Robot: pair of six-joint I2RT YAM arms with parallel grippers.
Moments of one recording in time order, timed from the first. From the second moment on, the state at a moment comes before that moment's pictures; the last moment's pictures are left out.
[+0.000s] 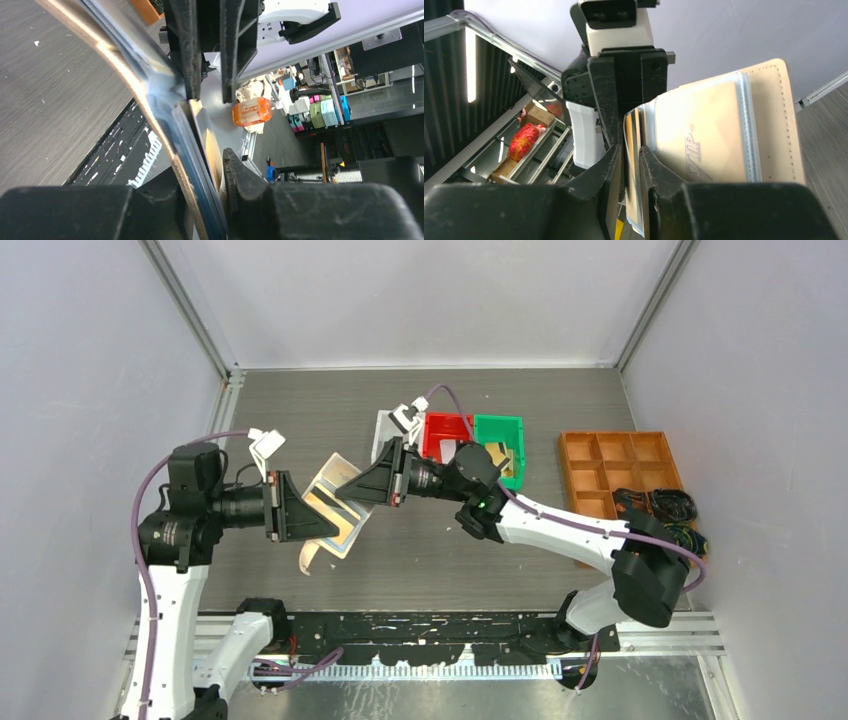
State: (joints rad) left arm -0.06 0.80 1.20 -1.06 1.28 -0.31; right arm 0.97 1.45 1.00 0.82 -0.56 1.25
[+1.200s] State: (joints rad) left arm -0.13 0.92 1.41 -1.52 1.10 0.37; right arm 0.98 1.32 1.49 -0.28 -0.58 0.26
